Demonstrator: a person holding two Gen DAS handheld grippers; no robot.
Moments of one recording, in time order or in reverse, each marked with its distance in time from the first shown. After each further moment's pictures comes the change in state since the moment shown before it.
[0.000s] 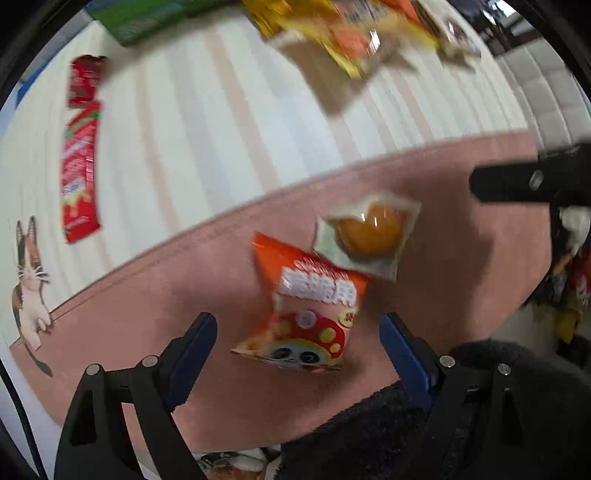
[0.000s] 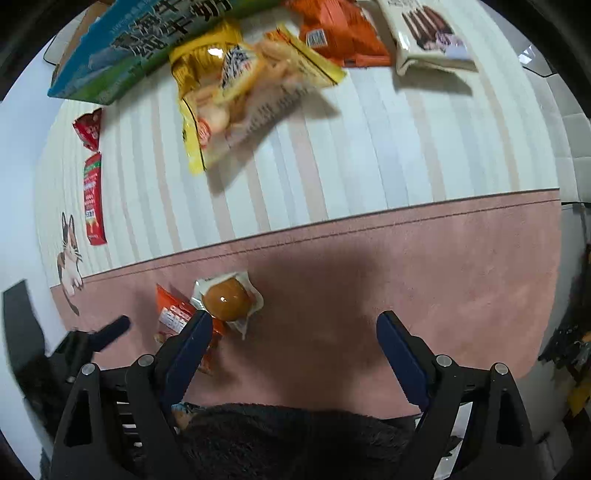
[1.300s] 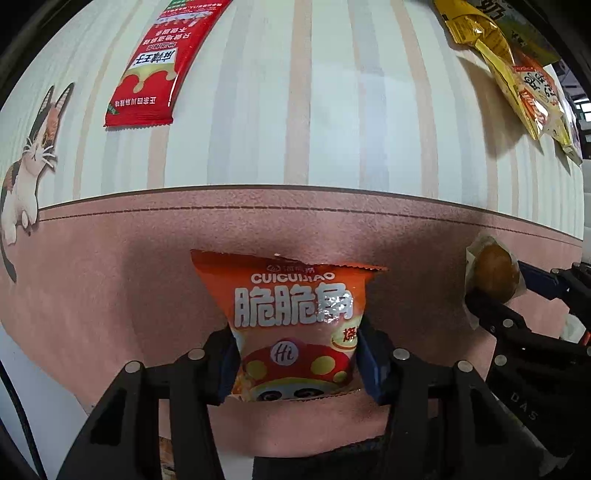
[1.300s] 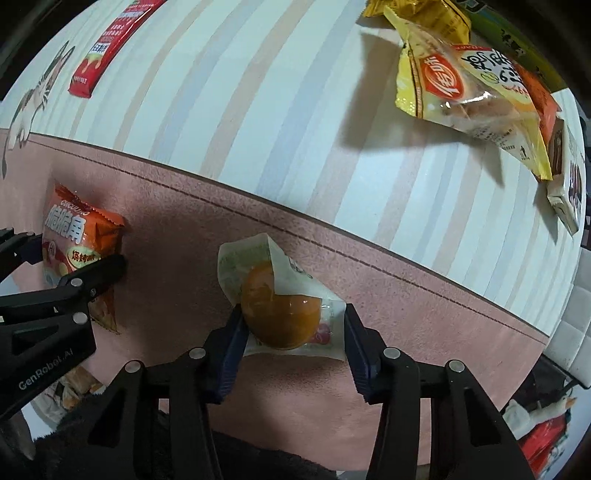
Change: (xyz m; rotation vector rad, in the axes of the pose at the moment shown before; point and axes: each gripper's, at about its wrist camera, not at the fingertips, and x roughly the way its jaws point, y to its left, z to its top) left arm 0.036 0.083 -0.018 -0.429 0.003 -0.039; right arm 0.077 0.128 -0.020 -0.532 0.033 -0.335
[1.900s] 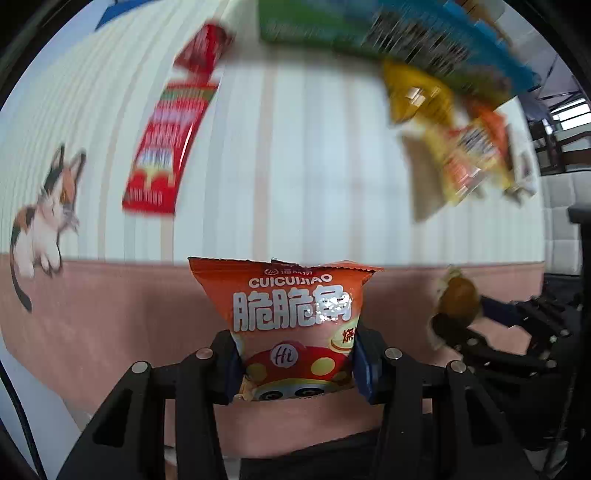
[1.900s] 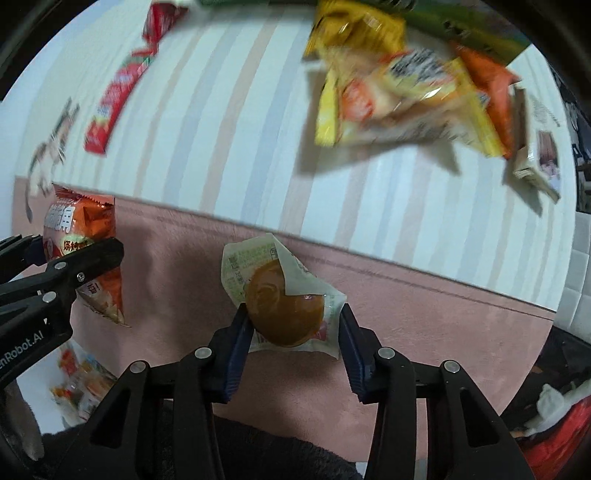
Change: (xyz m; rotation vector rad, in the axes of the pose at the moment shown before) left arm -0.081 -0.016 0.026 0.037 -0.160 -0.074; right arm -0.054 -0.088 -0.029 0.124 -0.086 0.125
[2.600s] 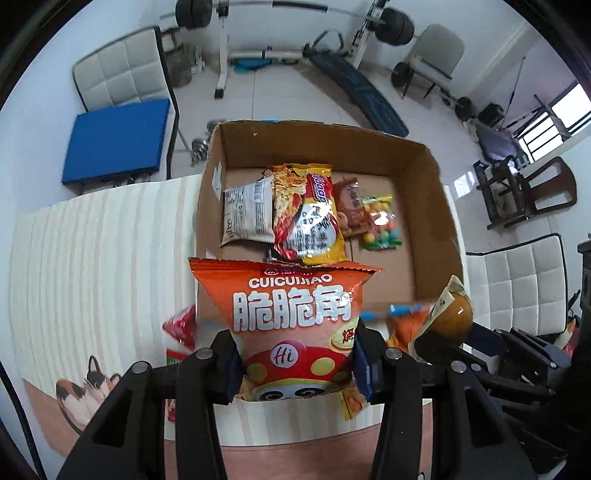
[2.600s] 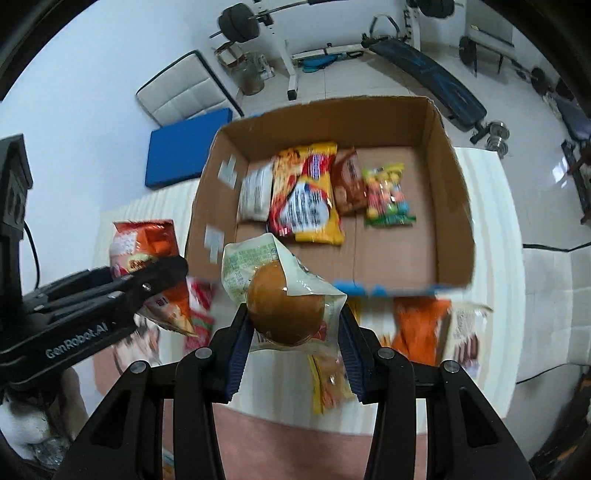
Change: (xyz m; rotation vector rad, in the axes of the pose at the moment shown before) left arm -0.138 -0.043 0.245 0.078 -0.197 -0.054; right arm -0.199 -0.050 0.190 0.208 -0.375 0.203
